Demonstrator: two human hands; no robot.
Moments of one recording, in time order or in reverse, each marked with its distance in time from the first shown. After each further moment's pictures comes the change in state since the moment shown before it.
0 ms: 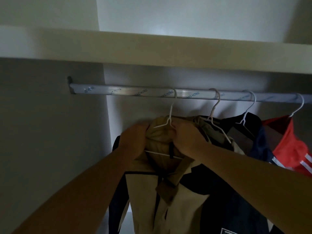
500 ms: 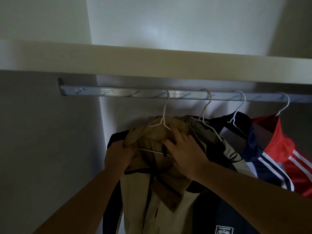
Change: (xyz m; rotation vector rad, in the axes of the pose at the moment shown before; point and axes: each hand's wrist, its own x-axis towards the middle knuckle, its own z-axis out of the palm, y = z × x) left_hand -0.029 -0.024 0.022 -0.457 0.039 -0.526; right_hand -0.039 0.027 0.020 -0.595 -0.070 -0.296
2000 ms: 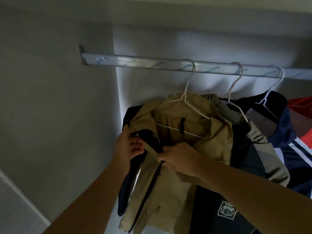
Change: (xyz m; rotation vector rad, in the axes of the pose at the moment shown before) left_hand -0.035 -0.048 -0.017 -0.906 -0.098 -0.388; right_hand 0.009 -0.063 0.054 0.217 -0.089 -0.448
